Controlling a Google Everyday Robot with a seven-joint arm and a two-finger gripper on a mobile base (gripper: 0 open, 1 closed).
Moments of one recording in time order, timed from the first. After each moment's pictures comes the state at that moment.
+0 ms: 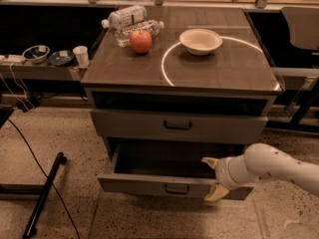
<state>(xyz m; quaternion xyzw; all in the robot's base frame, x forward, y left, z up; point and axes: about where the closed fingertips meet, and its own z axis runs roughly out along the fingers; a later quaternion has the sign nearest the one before) 0.485 -0.186 0.502 -0.68 0.68 0.07 0.26</state>
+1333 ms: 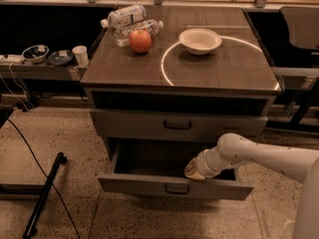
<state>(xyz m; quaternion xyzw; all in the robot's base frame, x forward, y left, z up) 0.549 -0.137 0.435 -0.66 0.70 0.13 0.24</state>
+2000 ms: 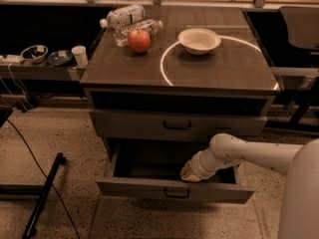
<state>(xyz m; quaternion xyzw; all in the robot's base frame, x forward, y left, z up) 0.545 -0.119 0.418 -0.67 0.69 0.14 0.21</state>
